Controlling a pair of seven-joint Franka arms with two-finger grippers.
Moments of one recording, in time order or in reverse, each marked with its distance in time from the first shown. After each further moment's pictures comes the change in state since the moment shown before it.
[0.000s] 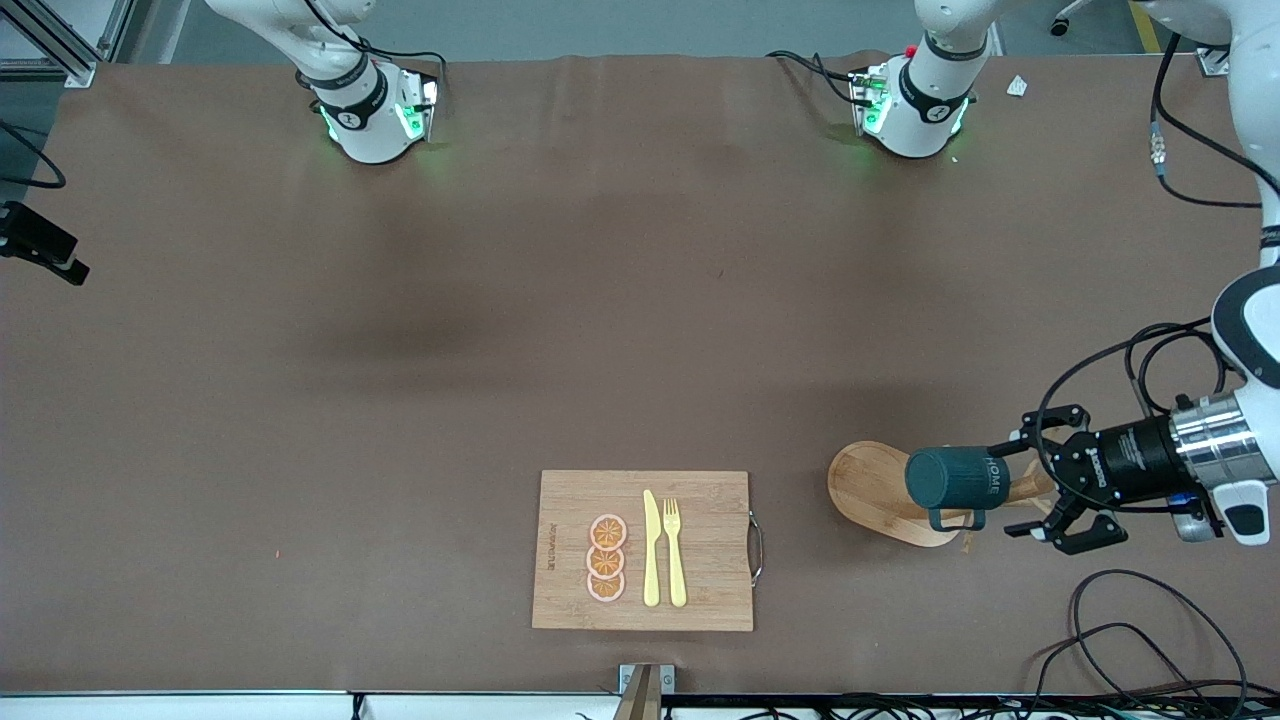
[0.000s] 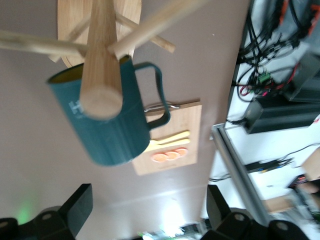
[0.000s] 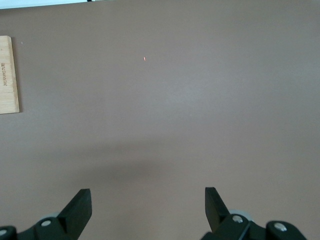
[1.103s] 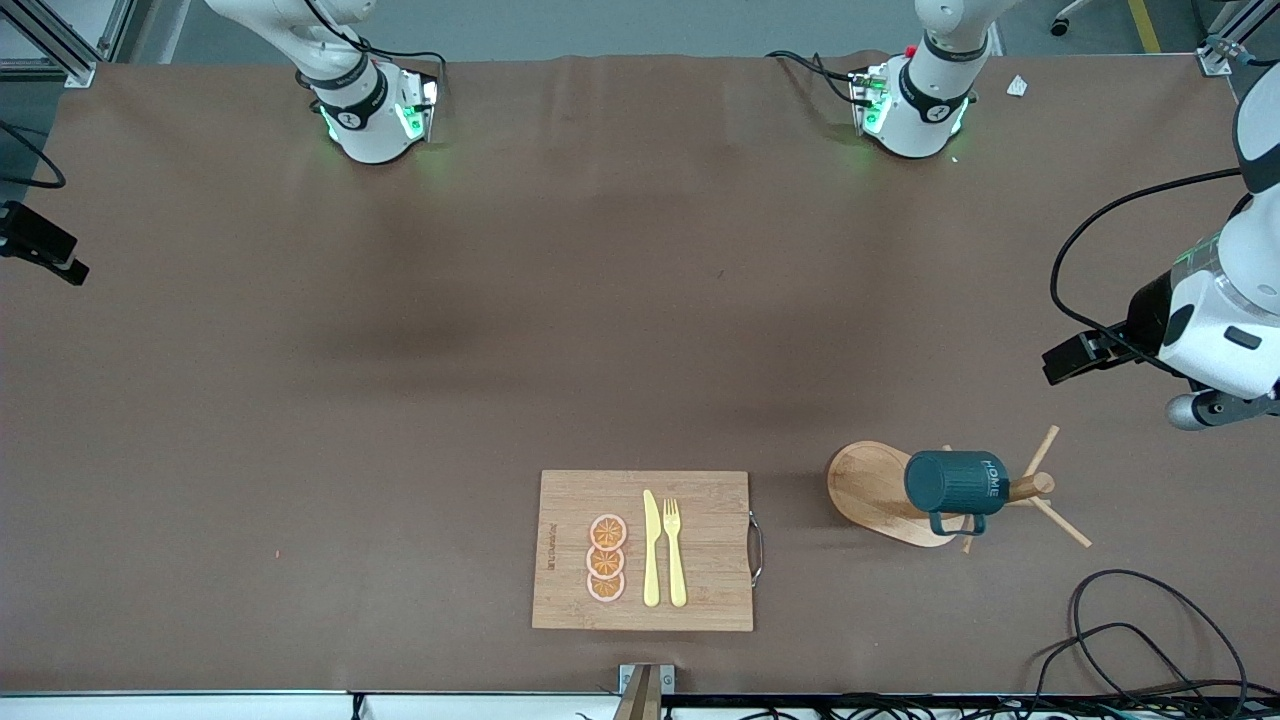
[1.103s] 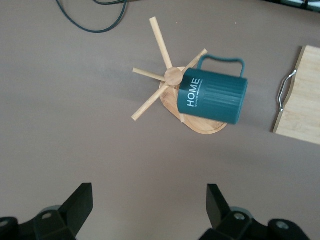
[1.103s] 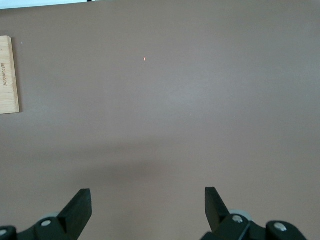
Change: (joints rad) left arm 0.006 -0.261 -0.134 -0.003 0.595 -0.414 0.822; right arm 0.000 0.000 0.000 0.000 0.000 0.000 0.000
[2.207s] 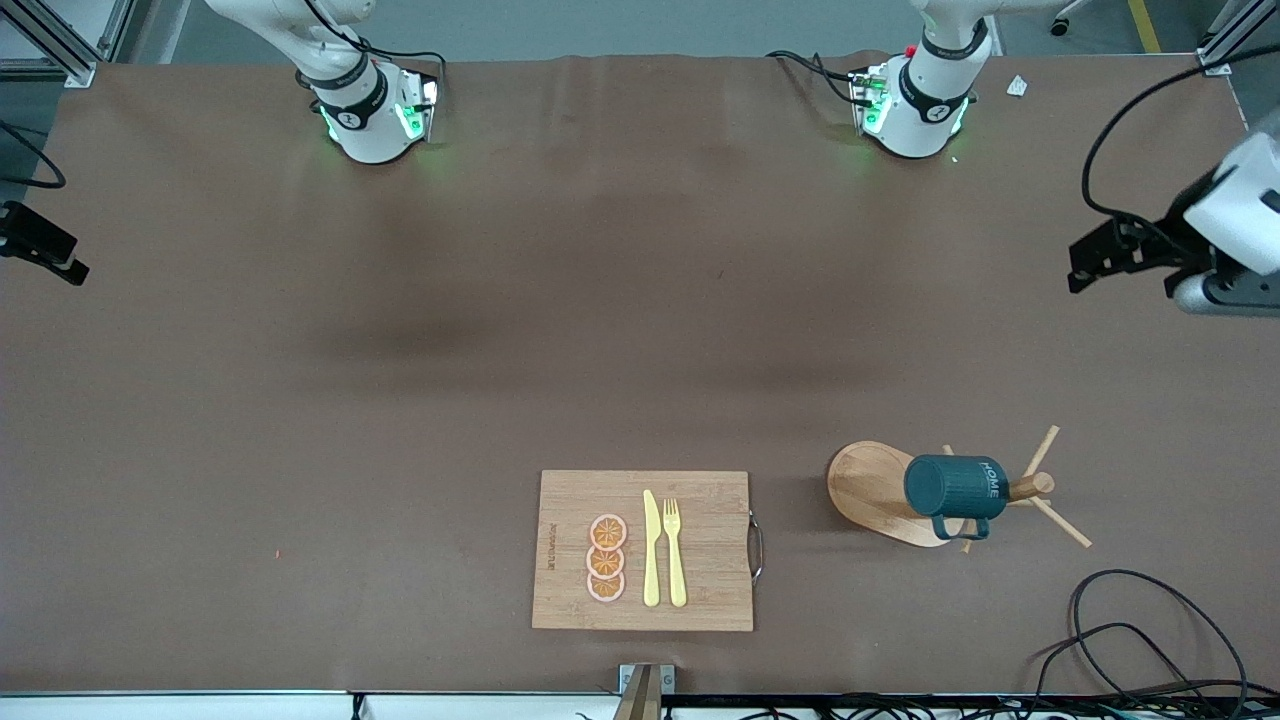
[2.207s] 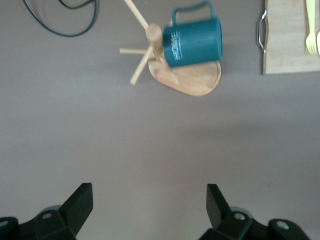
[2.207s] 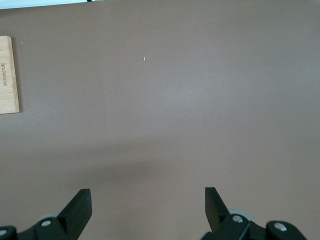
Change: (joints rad) left arm -0.495 -0.356 0.722 -0.207 -0.326 -0.010 0.452; right arm 0.000 0.000 0.000 0.000 0.000 0.000 0.000
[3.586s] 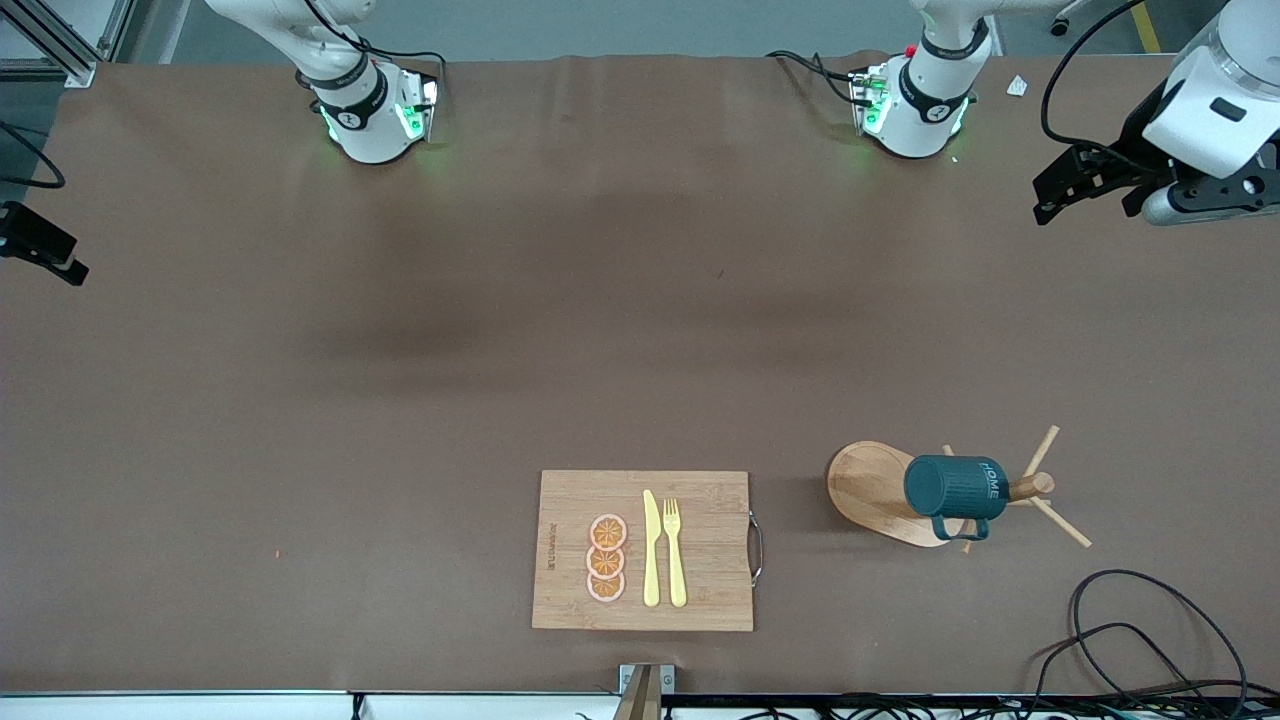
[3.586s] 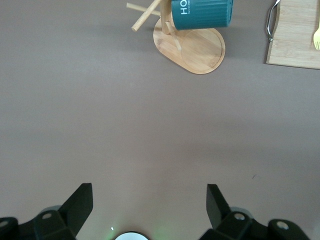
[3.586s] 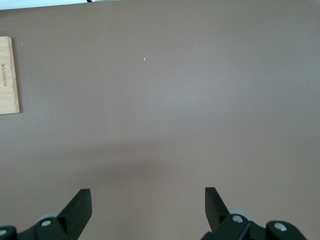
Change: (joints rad) left arm -0.002 -0.223 -0.014 -0.259 -0.045 0.036 -0.176; right arm 0.000 0.000 0.000 0.000 0.000 0.002 0.000
